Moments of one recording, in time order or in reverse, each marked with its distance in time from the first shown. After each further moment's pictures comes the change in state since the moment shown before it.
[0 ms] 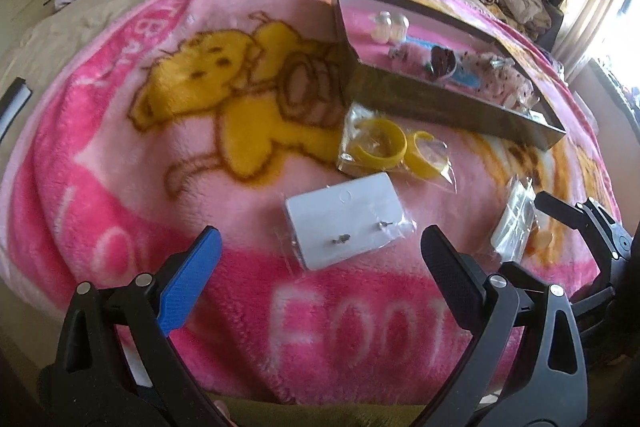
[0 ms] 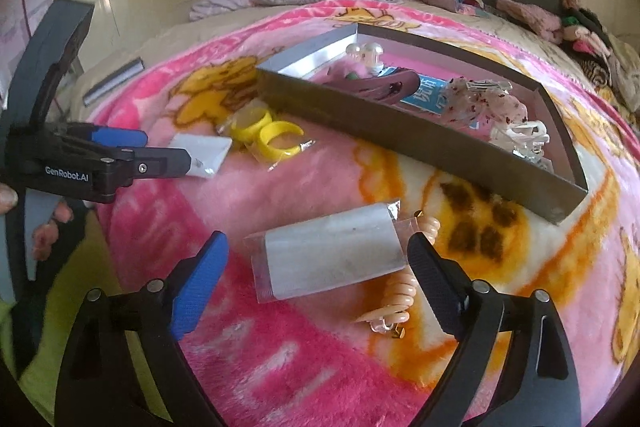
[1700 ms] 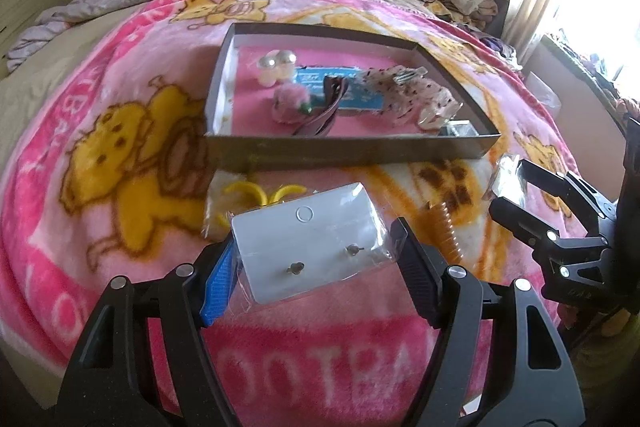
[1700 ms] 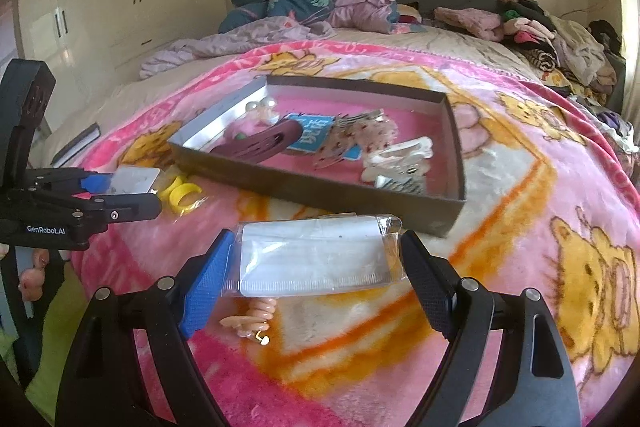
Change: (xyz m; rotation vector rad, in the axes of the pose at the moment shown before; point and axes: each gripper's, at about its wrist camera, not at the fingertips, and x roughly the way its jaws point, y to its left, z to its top) left arm -0.008 -0.079 0.028 0.155 -0.079 -0.109; right arm -0.053 -0.086 -0.001 0.170 -0.142 -0.109
